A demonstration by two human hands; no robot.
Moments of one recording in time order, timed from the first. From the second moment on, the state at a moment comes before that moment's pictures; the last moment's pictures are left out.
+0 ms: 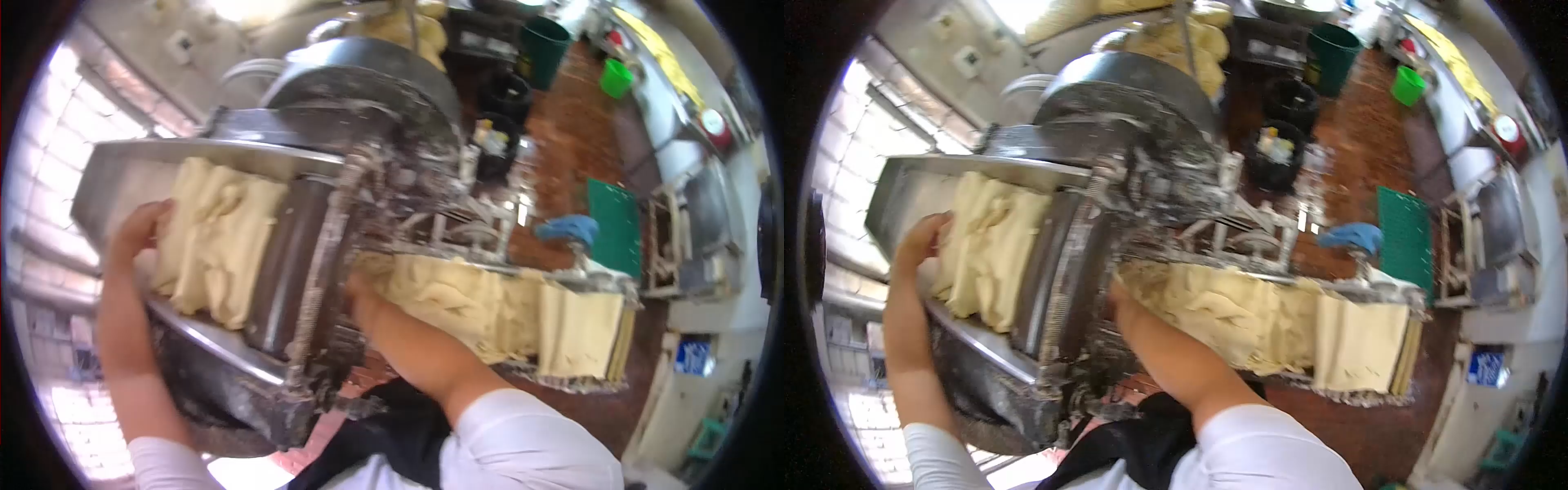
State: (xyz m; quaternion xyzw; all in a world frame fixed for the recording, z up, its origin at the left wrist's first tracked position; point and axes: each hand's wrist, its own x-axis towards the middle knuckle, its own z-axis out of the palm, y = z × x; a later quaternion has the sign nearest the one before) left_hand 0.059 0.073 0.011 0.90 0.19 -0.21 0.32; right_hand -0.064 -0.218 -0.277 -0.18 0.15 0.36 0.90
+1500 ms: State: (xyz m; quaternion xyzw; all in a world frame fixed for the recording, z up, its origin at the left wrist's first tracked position) left_hand -0.041 -0.027 0.001 0.98 0.12 0.02 0.15; right_hand -0.235 -0.522 -0.248 -0.52 0.23 0.14 0.81
